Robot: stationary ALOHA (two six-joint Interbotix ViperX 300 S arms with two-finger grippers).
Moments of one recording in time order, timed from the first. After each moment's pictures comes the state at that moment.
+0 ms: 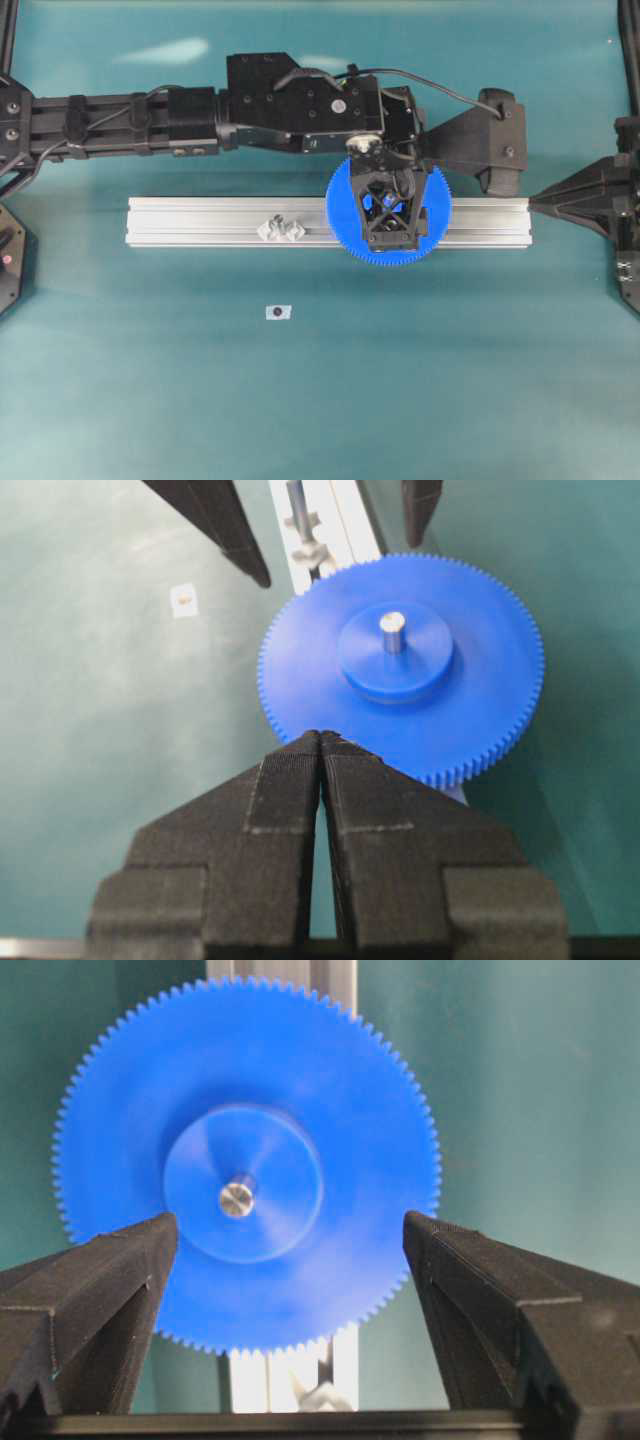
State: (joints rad) left arm 0.08 0.49 -0.48 0.02 1.18 0.10; right arm -0.11 -1.07 1.22 0.06 0.27 0.15
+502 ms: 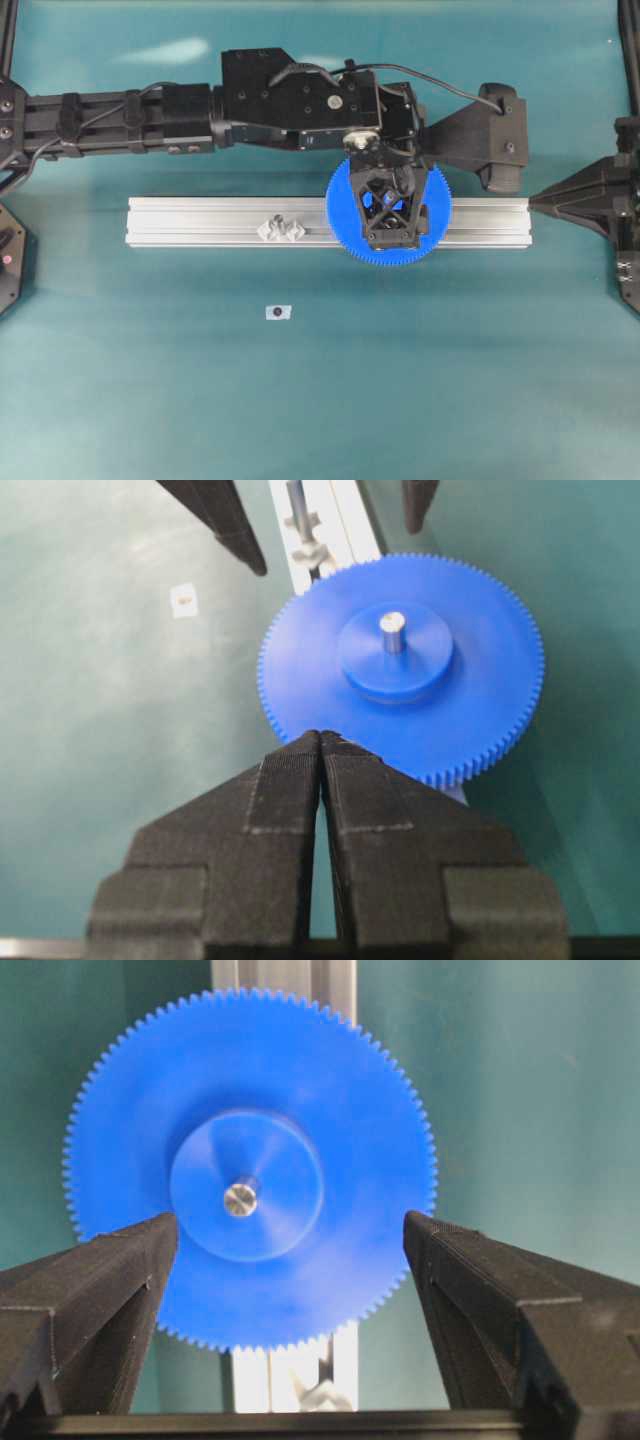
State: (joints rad) left arm 0.08 0.48 -0.48 0.02 1.18 0.10; right arm -0.11 -1.07 1.22 0.06 0.27 0.15
